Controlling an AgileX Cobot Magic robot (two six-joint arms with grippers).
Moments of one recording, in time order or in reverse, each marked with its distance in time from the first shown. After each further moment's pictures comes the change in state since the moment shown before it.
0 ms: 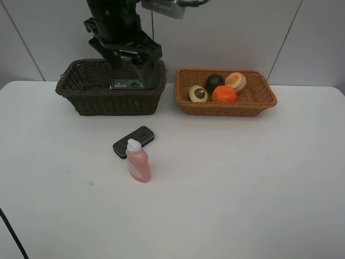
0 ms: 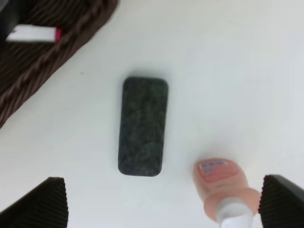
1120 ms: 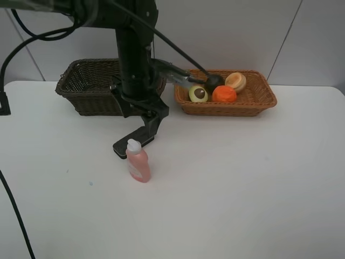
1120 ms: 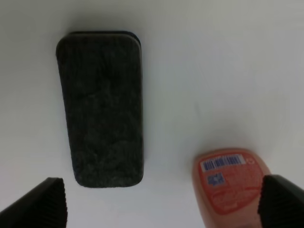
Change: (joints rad) left arm -0.022 0.254 0.030 -0.009 0.001 0.058; right arm 0.000 0.000 0.000 0.000 0.000 0.000
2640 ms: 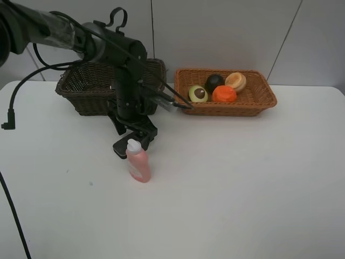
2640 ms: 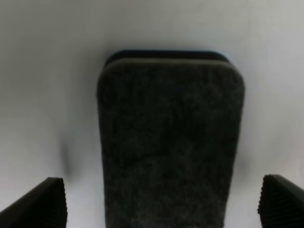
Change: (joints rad) left arm 0.083 0.146 0.079 0.008 -0.194 0.042; right arm 0.000 0.000 0.000 0.000 0.000 0.000
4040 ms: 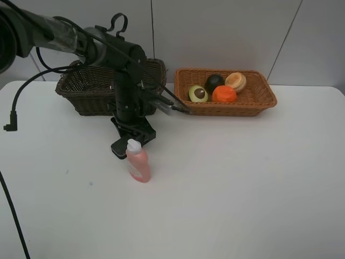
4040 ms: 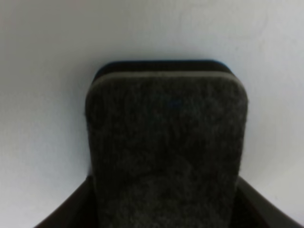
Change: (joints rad) left arm 0.009 0.021 0.000 -0.008 -0.005 0.026; right arm 0.000 0.000 0.000 0.000 0.000 0.000
